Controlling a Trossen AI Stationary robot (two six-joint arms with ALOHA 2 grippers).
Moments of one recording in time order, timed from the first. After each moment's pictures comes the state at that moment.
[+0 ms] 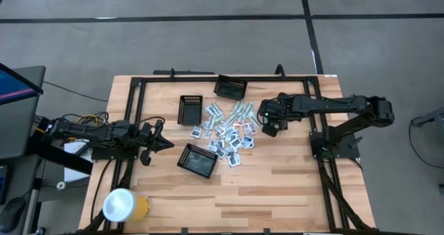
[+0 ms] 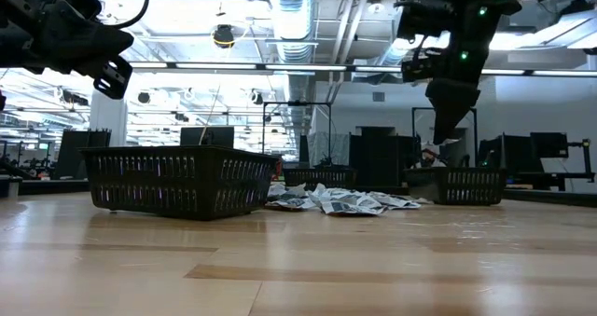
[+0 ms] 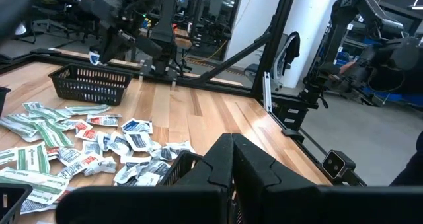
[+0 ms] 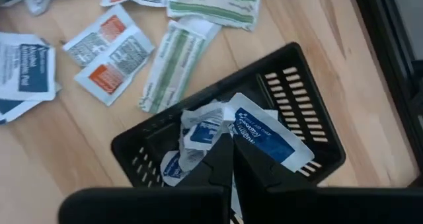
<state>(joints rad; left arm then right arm) -0.16 0.00 0.01 0.14 0.05 -0.19 -0.19 1.35 0.89 -0.83 0.37 0.19</state>
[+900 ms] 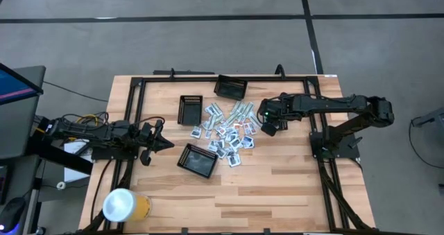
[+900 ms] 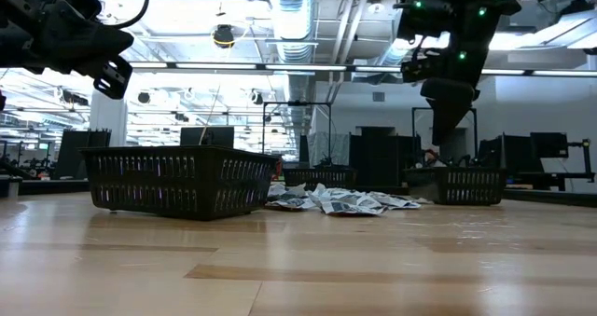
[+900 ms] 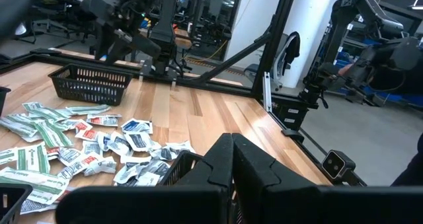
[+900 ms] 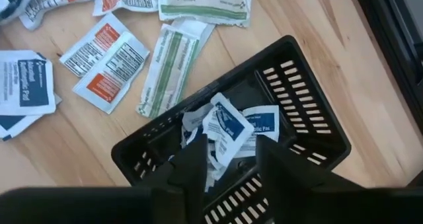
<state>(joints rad) -0.16 0.00 0.01 0.14 0.05 -0.19 -0.19 1.35 0.89 -0.83 0.36 0.26</state>
